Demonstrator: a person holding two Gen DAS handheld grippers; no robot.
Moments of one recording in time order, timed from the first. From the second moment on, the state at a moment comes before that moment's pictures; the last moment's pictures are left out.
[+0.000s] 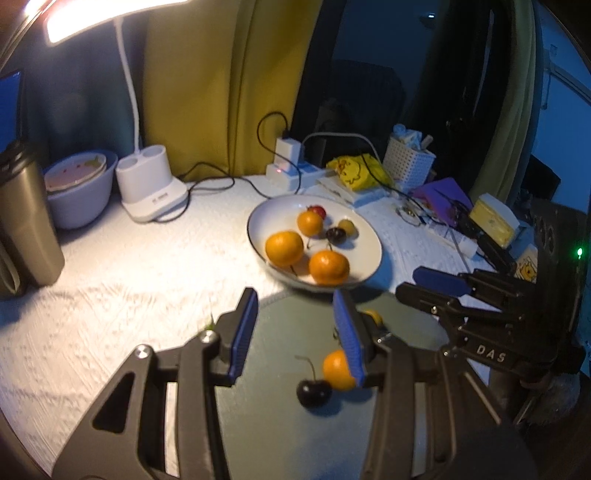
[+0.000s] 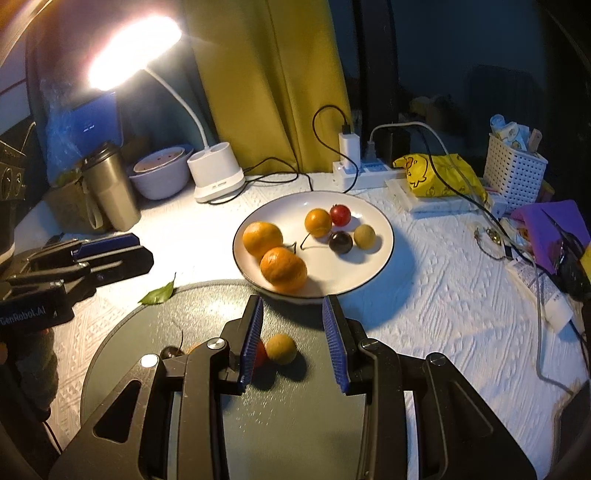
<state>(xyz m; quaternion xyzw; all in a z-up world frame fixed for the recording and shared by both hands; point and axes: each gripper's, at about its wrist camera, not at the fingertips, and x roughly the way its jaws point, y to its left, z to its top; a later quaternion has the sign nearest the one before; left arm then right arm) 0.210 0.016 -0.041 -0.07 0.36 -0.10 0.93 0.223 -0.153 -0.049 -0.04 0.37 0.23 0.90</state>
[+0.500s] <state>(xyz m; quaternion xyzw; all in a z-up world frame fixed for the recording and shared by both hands) 0.187 0.012 -0.086 -0.09 0.40 -0.10 0.90 0.209 -0.158 -0.078 -0.04 0.40 0.22 0.89</state>
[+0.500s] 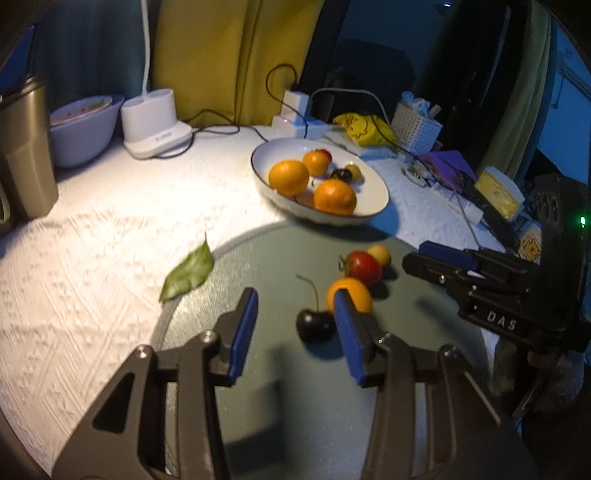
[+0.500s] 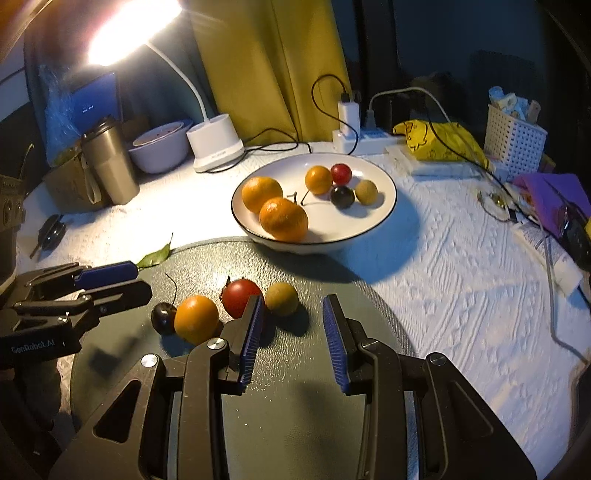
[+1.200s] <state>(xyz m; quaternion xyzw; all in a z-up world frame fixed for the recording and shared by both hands) 0.192 -0.006 -0.108 -0.06 0.44 -0.12 0.89 0.234 -0.145 -0.096 -0.04 0.42 0.24 0.87</state>
